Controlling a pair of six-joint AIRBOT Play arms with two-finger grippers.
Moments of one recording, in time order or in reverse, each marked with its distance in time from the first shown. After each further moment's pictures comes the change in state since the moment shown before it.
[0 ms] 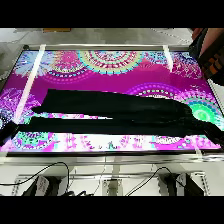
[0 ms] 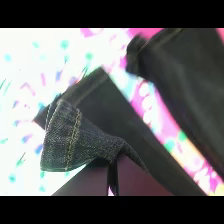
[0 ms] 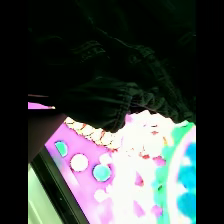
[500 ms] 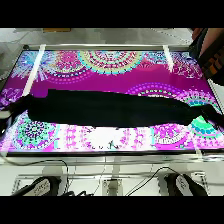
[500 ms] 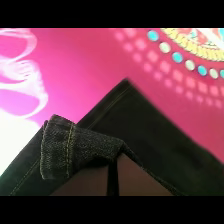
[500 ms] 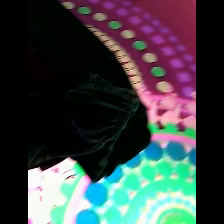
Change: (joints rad) left arm -0.557 -0.401 0.291 -0.040 0.549 -0.105; right arm 0.314 -0.327 0.013 0.125 -0.659 0.218
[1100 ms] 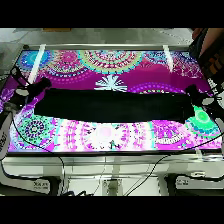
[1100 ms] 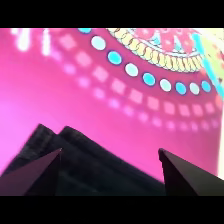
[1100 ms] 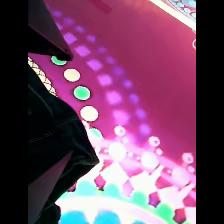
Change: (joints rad) left arm -0.112 -0.341 0.369 0.049 -0.015 -0.030; right arm 0.227 -0.541 0.344 -0.001 -0.339 0.122
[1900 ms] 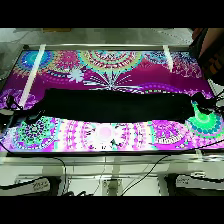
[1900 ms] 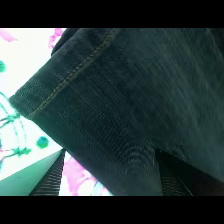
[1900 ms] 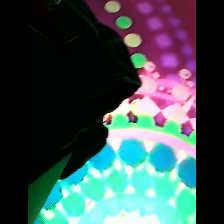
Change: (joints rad) left arm 0.214 0.175 -0.359 0.046 -0.334 -0.239; right arm -0.146 0.035 0.031 -0.141 0.386 -0.044
